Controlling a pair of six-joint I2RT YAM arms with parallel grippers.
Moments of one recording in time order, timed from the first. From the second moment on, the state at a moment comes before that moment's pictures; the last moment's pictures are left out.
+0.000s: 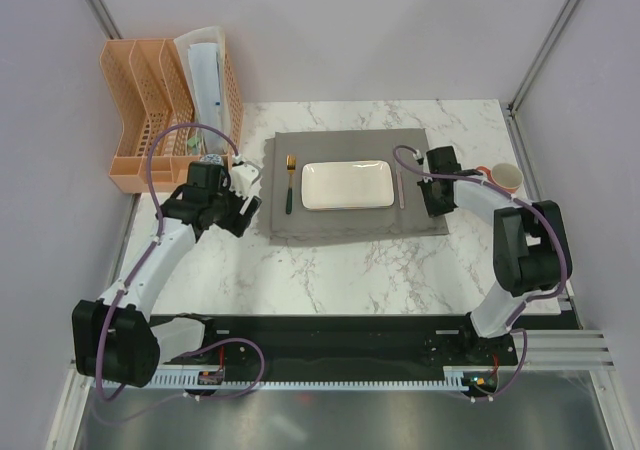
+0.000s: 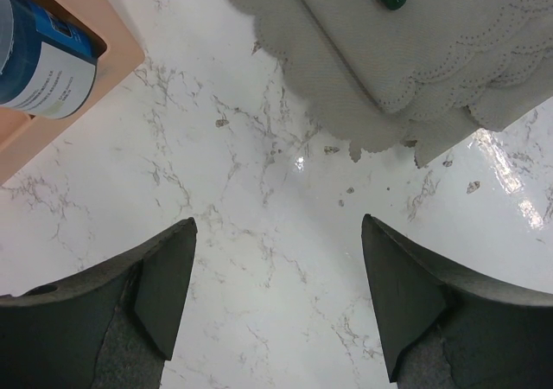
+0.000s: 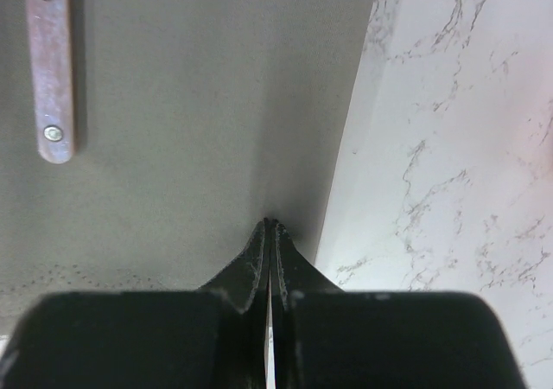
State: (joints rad) left arm -0.18 1.18 0.88 -0.57 0.12 0.44; right arm 0.17 1.70 1.04 -0.44 0.14 -0.08
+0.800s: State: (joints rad) left arm -0.18 1.16 0.86 -0.57 0.11 0.44; right arm 0.15 1.70 1.06 -0.48 0.12 -0.06
